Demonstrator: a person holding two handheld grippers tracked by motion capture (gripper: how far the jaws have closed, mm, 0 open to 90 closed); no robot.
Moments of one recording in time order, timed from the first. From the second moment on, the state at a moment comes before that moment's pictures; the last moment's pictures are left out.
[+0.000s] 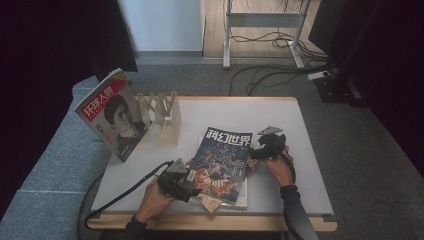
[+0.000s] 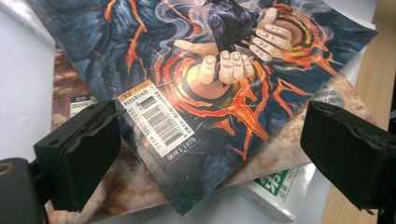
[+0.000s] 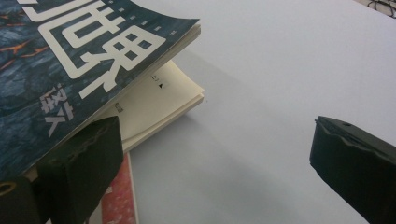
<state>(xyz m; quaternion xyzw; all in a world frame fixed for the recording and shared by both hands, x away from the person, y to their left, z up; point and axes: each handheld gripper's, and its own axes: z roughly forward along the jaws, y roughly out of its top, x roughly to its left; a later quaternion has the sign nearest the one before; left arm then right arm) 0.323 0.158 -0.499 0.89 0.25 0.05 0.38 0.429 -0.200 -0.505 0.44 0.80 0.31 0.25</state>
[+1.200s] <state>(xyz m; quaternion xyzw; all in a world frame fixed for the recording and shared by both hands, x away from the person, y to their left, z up) 0.343 0.191 -0.506 0.87 0.30 0.08 0.38 0.426 -0.181 -0.505 0.43 0.82 0.35 0.12</state>
